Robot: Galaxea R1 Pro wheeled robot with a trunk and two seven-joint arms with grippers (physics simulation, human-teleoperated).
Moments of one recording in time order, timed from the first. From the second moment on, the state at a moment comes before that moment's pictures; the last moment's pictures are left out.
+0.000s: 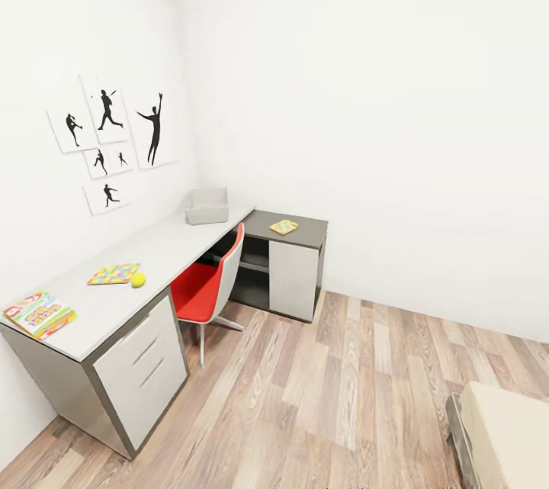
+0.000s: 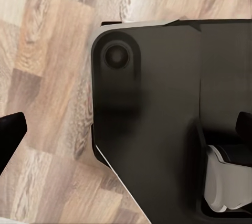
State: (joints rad) left arm 0.00 -0.01 -0.01 -0.07 -0.01 -0.16 0.00; right arm 0.00 0.02 -0.01 0.00 -0.01 -0.07 0.00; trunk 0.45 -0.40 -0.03
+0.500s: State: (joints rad) left arm 0.00 -0.01 -0.01 -0.07 -0.01 -0.16 0.00; right arm 0.00 0.01 -0.01 0.00 -0.01 -0.08 0.00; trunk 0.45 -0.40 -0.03
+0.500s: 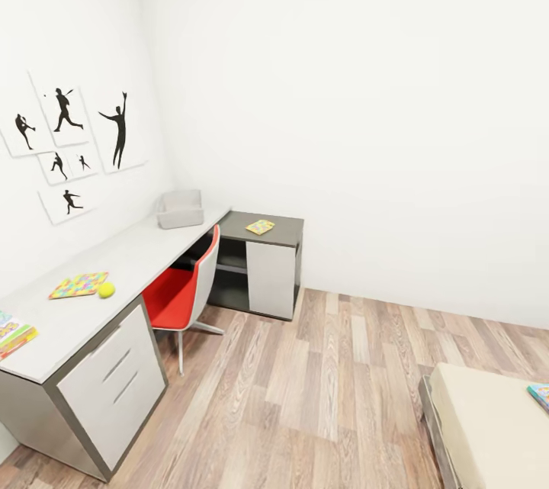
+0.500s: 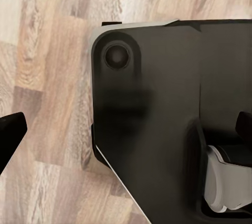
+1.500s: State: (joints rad) left arm -0.11 0.04 0.01 -0.28 0.00 0.17 -0.02; right arm -0.14 0.01 -0.01 -0.11 -0.01 0.09 0.01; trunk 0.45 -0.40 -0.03
